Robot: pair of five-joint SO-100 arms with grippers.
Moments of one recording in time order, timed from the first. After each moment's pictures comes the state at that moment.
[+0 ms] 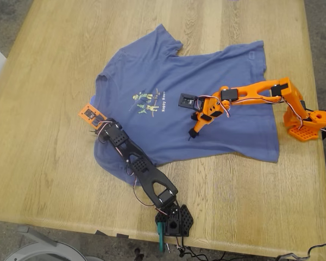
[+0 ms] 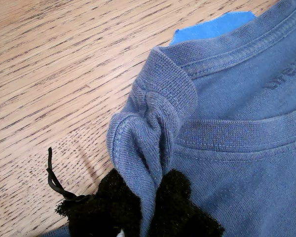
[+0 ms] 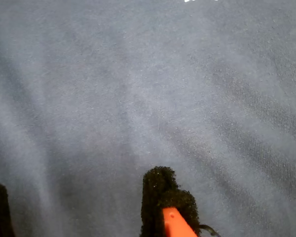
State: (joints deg) arm 0 -37.4 2.3 -17.0 71.9 -103.4; arm 1 -9.7 60.2 62.6 46.9 -80.8
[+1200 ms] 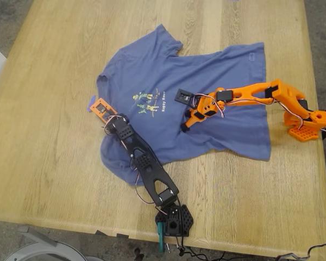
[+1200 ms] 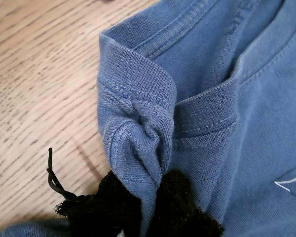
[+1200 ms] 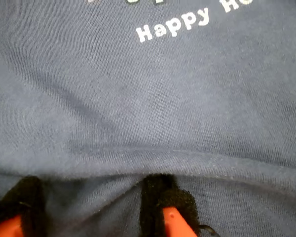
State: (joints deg) arm 0 -31.5 9.1 -17.0 82.5 -103.4; arm 1 -4.1 36.3 49.7 37.9 -77.6
